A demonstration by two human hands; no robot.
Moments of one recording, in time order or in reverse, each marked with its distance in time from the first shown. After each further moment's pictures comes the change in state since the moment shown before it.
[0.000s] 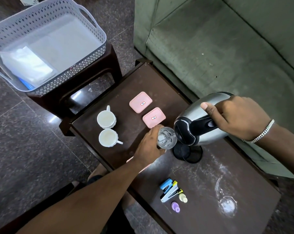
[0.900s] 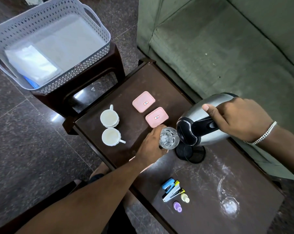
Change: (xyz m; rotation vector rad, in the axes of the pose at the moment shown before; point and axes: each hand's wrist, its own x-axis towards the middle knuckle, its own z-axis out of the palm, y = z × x) left_hand -0.001 -0.002 -0.002 -0.003 -0.004 0.014; right_hand -0.001 -0.001 0.004 -0.032 -0.047 -0.031
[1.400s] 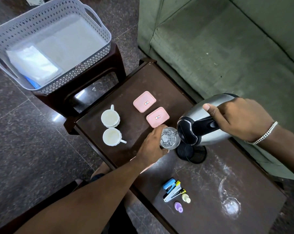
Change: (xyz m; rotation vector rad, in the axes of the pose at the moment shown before) left_hand 0.002 -0.003 0.000 0.007 -0.023 0.003; right_hand 0.002 -0.001 0.002 0.006 -0.003 0.045
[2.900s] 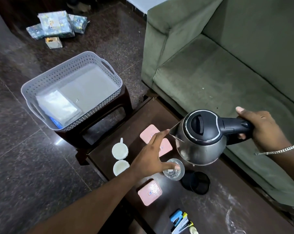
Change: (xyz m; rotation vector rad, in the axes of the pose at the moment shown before) left_hand 0.019 0.047 -0.101 -0.035 0.037 0.258; right_hand 0.024 0.053 -0.038 1.200 0.238 0.470
